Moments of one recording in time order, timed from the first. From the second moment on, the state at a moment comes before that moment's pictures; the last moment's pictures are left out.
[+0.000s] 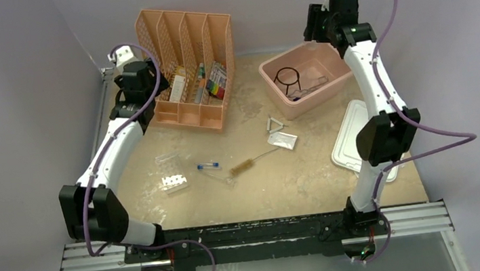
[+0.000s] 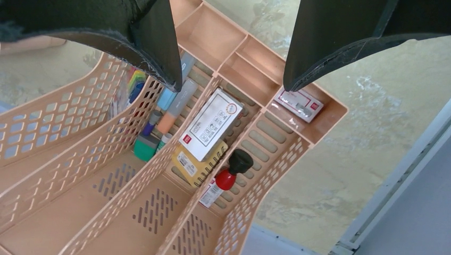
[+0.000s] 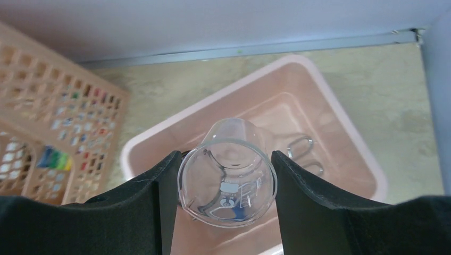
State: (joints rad) left arm -0.18 1.43 1.25 -0.20 -0.41 -0.45; right arm 0.10 1.86 2.03 -0.64 0.04 0.18
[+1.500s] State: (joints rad) left arm -0.18 1.60 1.37 -0.10 -0.26 -0.44; right arm -0.01 2.43 2.19 -0.55 0.03 0.11
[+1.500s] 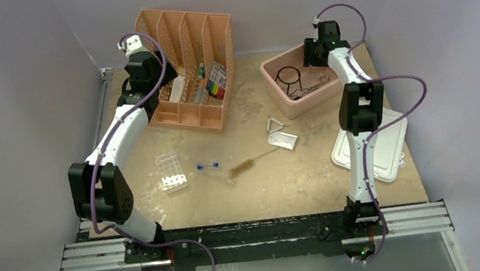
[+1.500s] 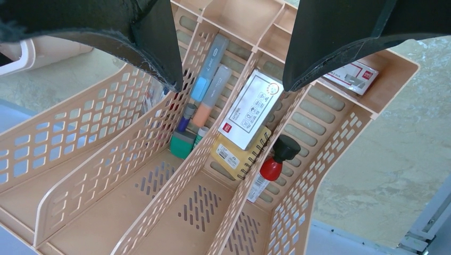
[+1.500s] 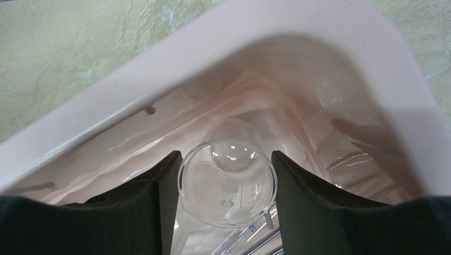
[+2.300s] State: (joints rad) left arm -0.18 1.60 1.37 -0.11 -0.24 -0.45; right arm -0.03 2.29 2.19 -0.57 0.07 0.12
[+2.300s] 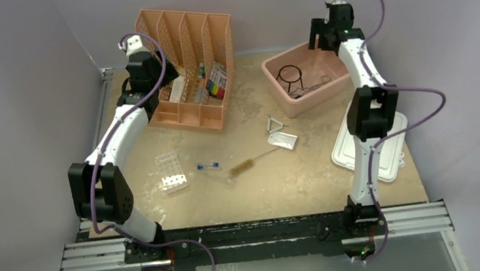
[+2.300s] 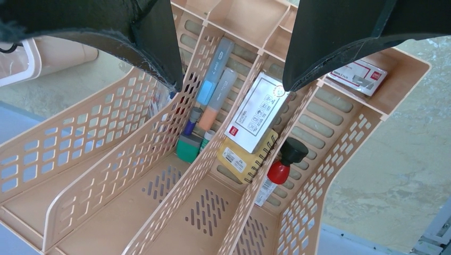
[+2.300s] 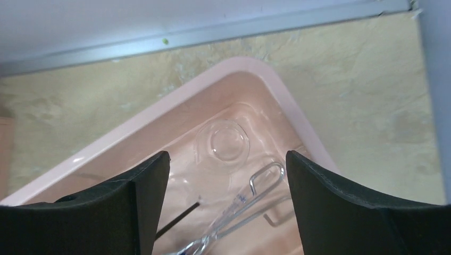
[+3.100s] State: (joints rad) left arm -0.18 1.49 1.22 -0.10 -0.23 -0.52; right arm 0.44 1.59 1.34 -0.29 -0.29 -0.22
